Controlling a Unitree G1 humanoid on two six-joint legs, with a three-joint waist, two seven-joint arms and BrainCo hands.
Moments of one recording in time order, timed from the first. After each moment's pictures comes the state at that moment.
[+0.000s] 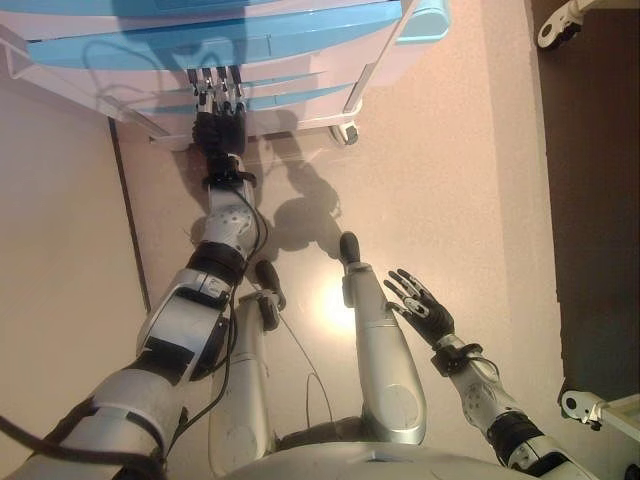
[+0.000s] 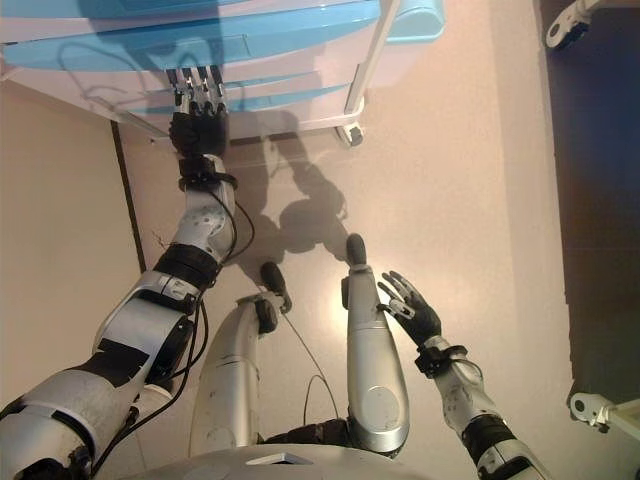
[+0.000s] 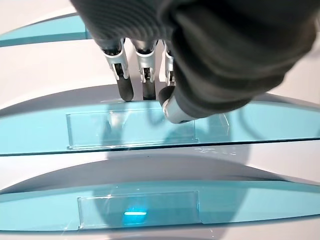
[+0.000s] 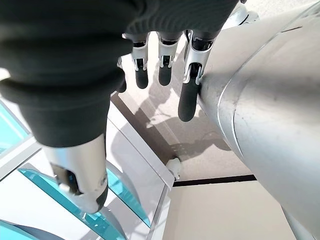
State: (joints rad) left arm -0.91 0.26 -0.23 0.72 -1.98 -0.46 -0.46; right arm -0.08 -0.38 0.38 0.70 1.04 -0.28 0.54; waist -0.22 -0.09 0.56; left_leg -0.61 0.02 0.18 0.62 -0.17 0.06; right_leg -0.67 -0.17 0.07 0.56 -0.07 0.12
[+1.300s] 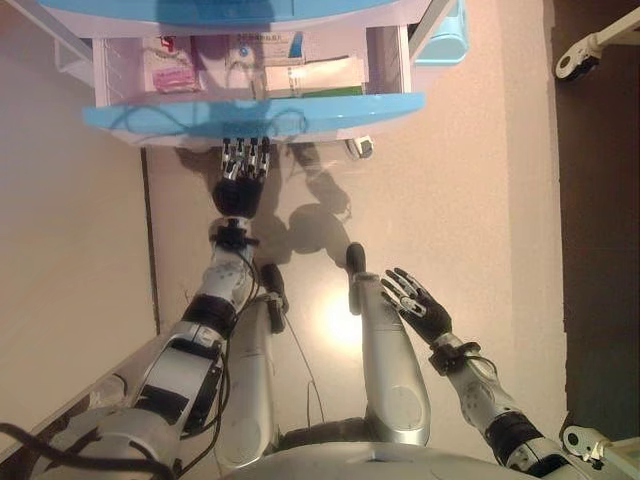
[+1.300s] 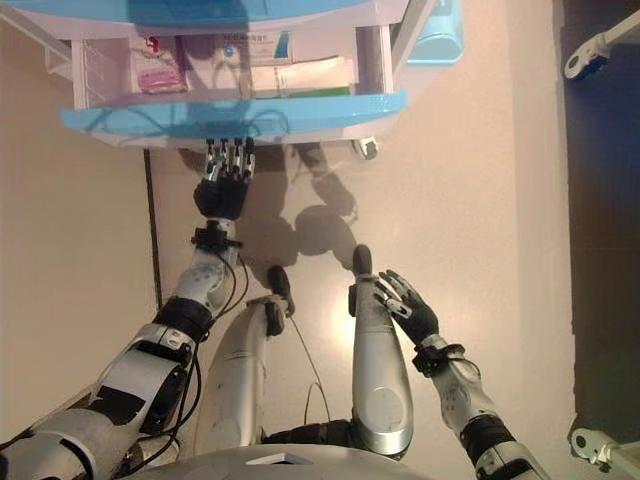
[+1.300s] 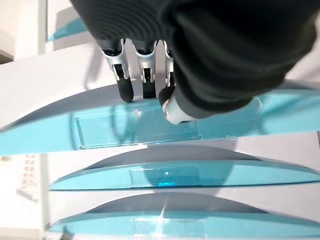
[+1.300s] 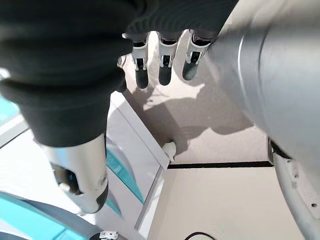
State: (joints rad) left arm -0.59 0.24 -0.19 0.71 -1.75 -0.19 -0.75; right arm -0.07 -0.34 0.36 0.65 0.99 -0.26 0.52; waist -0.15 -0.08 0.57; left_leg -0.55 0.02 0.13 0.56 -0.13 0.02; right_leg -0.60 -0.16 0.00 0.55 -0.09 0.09
